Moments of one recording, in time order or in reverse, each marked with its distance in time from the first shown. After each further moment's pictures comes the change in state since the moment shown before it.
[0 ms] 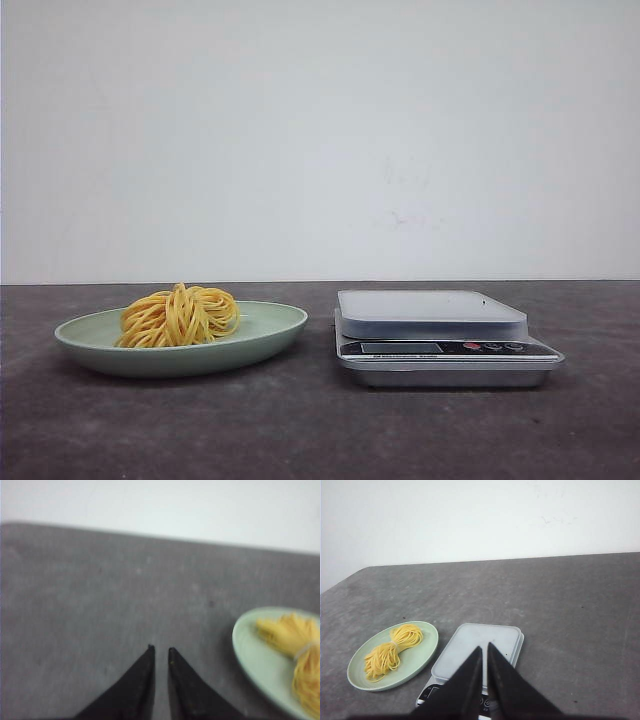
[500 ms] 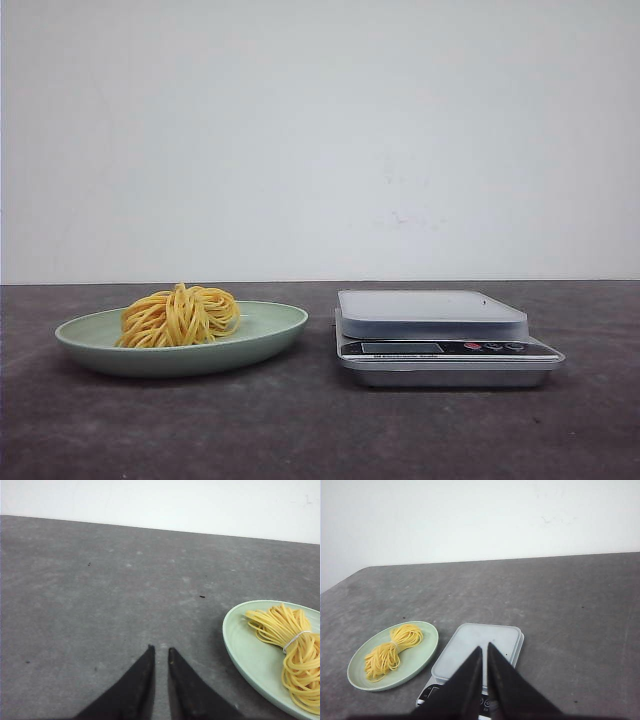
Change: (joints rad) left arm 0.000 0.002 0.000 -0.003 0.038 0.011; right arm 0.000 0.000 0.000 0.000 0.000 0.000
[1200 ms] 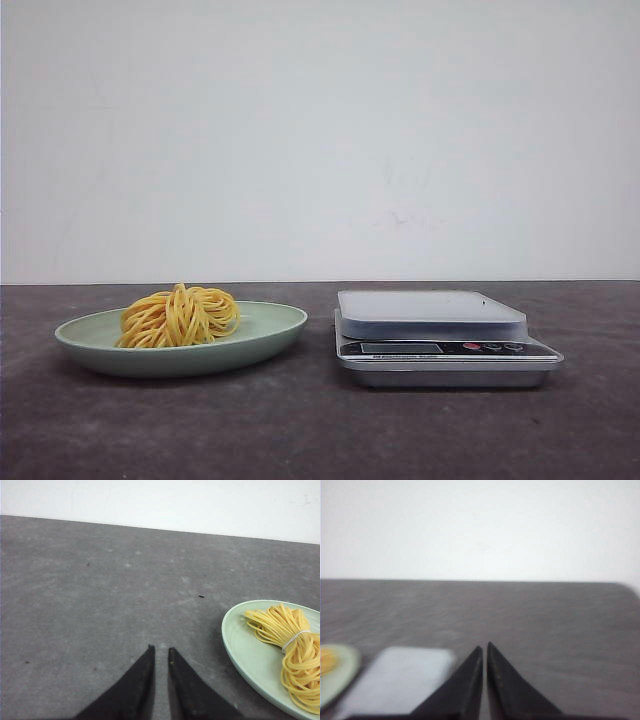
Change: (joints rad) left arm 0.000 0.000 0.000 0.000 0.000 0.000; right arm -0.188 -0.029 -0.082 0.123 0.101 -0.169
